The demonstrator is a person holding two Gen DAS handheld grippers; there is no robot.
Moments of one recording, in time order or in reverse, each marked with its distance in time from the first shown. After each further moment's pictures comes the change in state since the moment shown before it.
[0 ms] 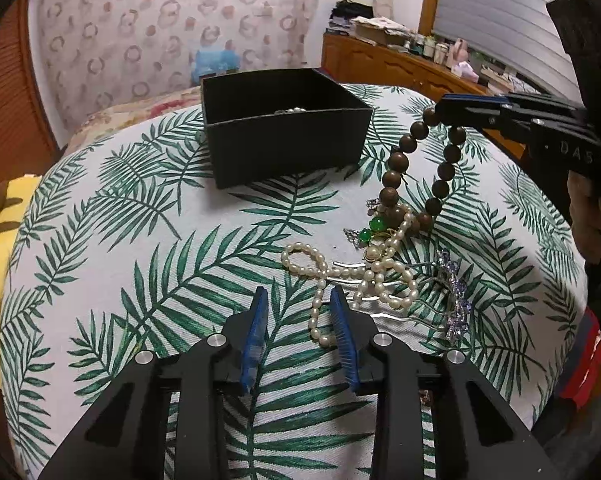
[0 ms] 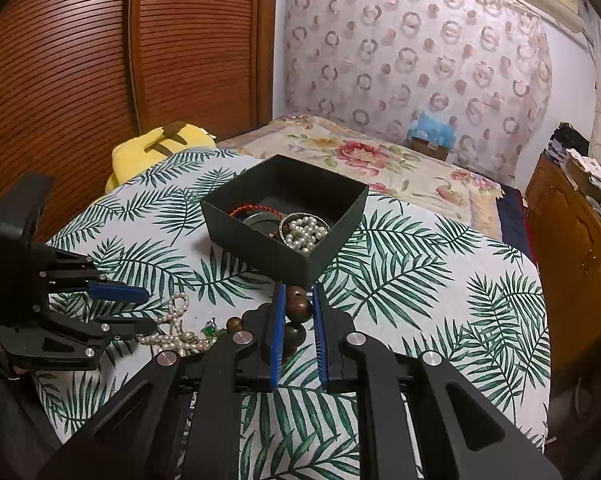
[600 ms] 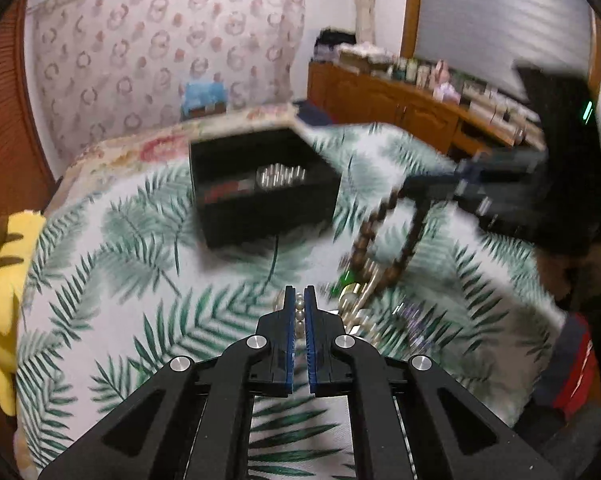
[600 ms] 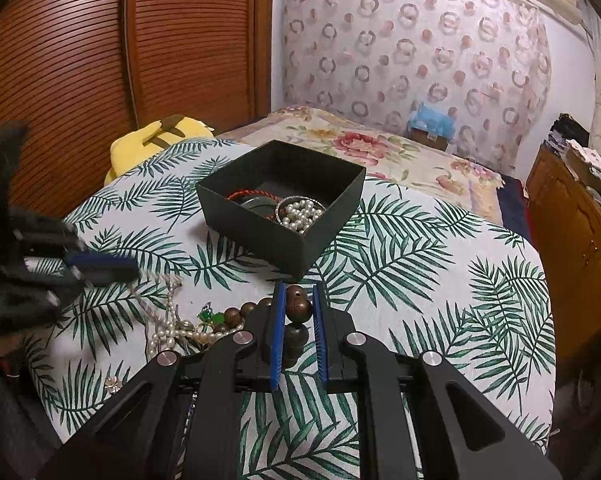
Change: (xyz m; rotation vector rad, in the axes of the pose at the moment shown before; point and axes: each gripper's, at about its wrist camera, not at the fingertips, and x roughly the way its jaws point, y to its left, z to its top) left arm -0.040 -0.011 0.026 0.034 -0.132 -0.035; right arm 0.004 -0.002 -0.010 0.014 0.027 0.004
